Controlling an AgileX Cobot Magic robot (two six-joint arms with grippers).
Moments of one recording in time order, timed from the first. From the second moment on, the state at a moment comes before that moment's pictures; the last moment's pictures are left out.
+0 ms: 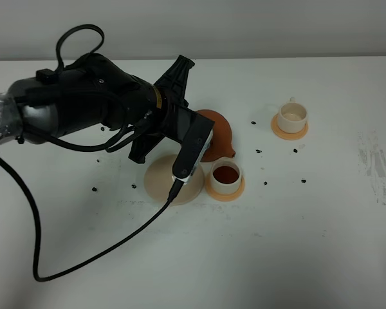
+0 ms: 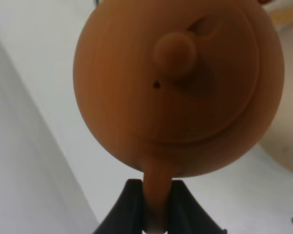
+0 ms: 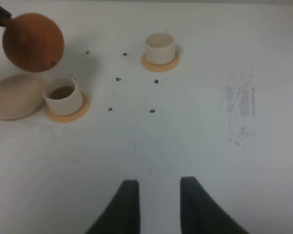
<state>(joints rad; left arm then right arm) -0.61 1.87 -1.31 0.20 0.33 1.37 -0.08 -0.01 -0.50 0.27 1.09 -0.27</state>
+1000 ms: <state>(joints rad) -0.74 1.67 -0.93 -0.27 0.33 1.12 -0.08 -0.01 -0.50 0.27 1.09 -0.27</state>
